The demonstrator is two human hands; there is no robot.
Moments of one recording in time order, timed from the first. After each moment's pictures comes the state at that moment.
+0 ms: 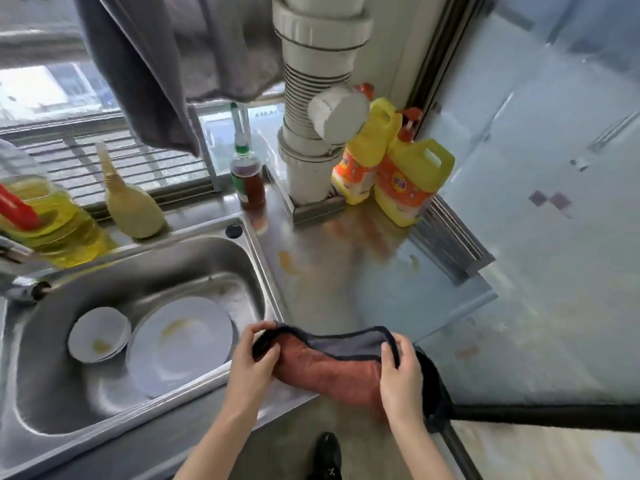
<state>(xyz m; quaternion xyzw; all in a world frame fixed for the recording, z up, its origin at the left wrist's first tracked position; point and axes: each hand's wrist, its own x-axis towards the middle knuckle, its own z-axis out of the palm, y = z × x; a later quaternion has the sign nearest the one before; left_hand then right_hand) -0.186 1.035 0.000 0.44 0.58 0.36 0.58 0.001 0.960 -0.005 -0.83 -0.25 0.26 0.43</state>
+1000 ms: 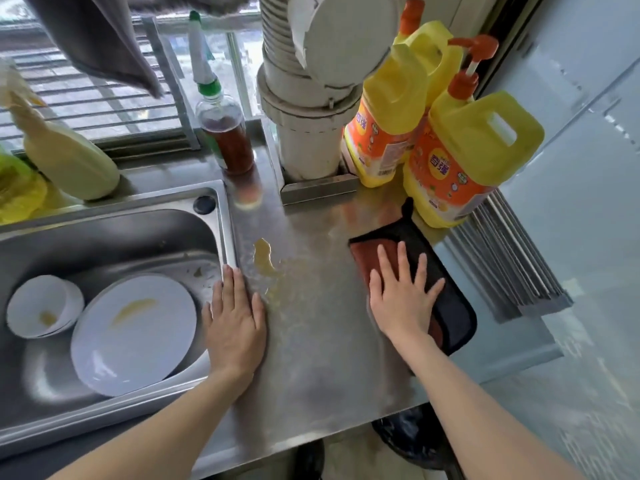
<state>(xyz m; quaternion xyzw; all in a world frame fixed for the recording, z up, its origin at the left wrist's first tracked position) -0.104 1.132 -0.121 0.64 0.75 0.09 0.16 0.137 1.133 -0.112 -0.82 -0.56 0.15 -0.02</state>
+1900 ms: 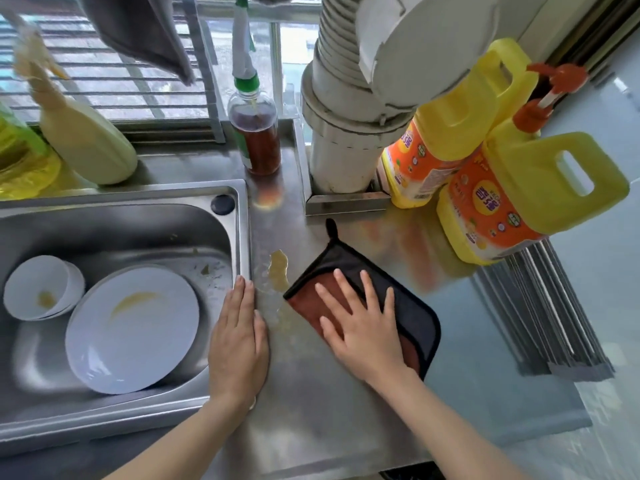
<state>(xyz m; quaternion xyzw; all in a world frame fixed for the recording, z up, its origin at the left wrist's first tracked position) -0.108 1.133 -0.124 0.64 0.72 0.20 0.20 0.083 1.147 -0.117 -0.63 -0.77 0.11 -0.03</state>
